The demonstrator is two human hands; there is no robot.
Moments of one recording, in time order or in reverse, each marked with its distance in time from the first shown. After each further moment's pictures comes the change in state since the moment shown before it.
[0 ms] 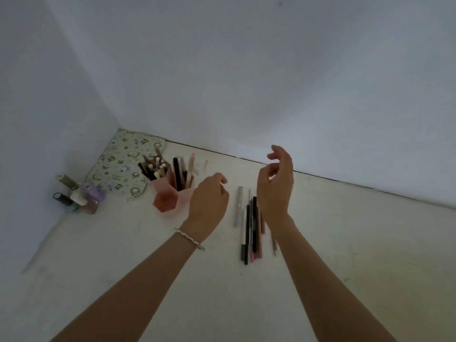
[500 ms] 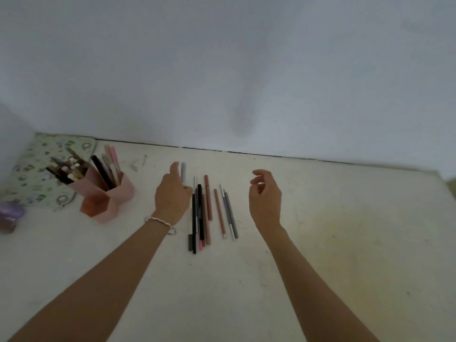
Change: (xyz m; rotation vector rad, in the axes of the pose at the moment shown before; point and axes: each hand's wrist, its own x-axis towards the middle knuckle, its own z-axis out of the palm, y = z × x) left_hand 0.013 0.022 0.074 0.058 -0.111 -0.091; right_hand -0.018 0.082 -0.114 -0.206 -0.049 0.314
